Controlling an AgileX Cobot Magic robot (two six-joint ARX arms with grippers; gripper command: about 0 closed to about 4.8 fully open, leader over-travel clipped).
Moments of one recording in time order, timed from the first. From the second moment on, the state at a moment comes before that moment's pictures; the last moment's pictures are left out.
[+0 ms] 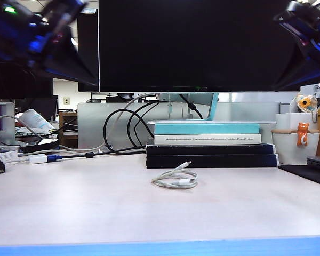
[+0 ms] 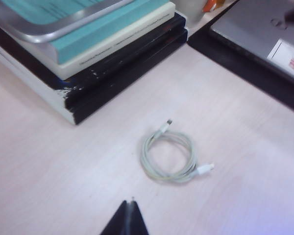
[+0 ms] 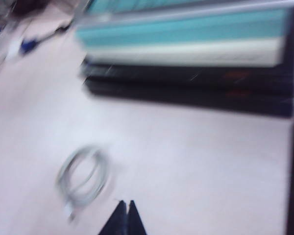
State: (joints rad) left arm -0.29 1.37 0.94 -0.20 0.60 0.21; right arm 0.09 1.18 0.78 -0.18 -0.48 0.12
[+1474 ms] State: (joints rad) left arm -0.57 1.93 1.39 -0.59 0.43 0.05; right arm 0.10 1.22 0.81 -0.37 -0.62 0.07
